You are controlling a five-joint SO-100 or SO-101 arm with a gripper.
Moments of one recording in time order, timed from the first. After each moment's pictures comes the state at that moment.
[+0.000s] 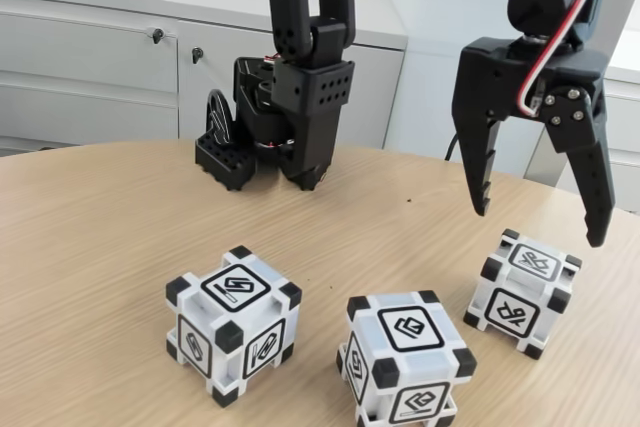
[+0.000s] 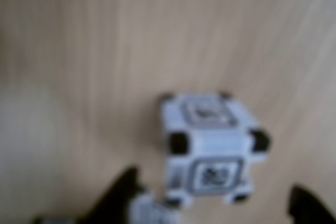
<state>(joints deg) -24.7 95.2 103.4 72.3 -6.4</state>
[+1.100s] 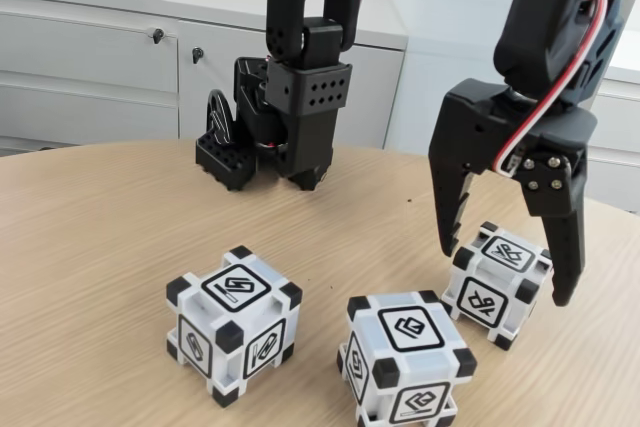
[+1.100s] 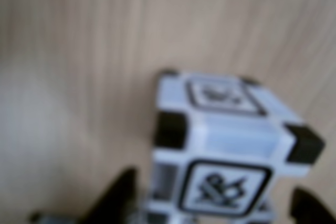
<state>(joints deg) -16.5 83.8 99.7 72.7 -13.8</state>
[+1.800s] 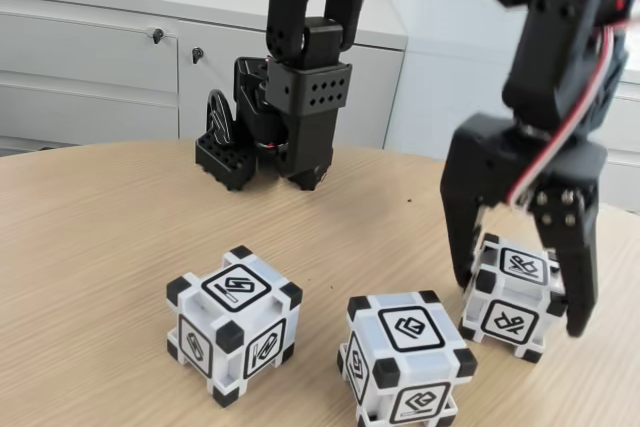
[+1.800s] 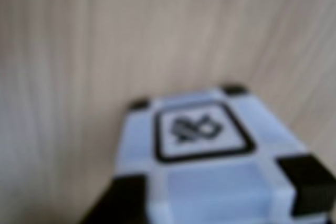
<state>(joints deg) -16.8 76.6 99.5 65.0 -13.4</state>
